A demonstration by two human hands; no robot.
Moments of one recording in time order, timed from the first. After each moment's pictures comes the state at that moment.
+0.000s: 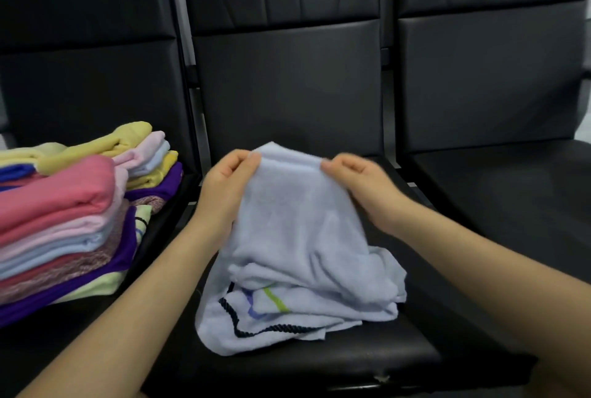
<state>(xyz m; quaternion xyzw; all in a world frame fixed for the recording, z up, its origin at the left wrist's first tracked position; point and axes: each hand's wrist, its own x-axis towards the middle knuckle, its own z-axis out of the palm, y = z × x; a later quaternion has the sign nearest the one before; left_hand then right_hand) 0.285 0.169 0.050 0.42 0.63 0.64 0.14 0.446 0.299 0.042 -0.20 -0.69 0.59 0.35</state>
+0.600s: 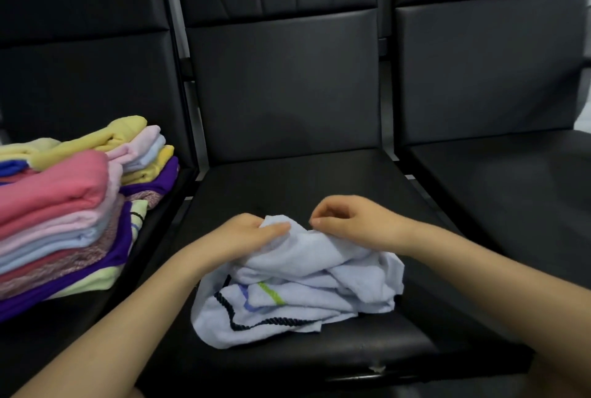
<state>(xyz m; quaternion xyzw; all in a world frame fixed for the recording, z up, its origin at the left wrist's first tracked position) 0.292 0.168 0.016 0.40 0.84 0.23 0.28 0.471 0.286 0.020 -0.23 -0.87 0.42 0.11</state>
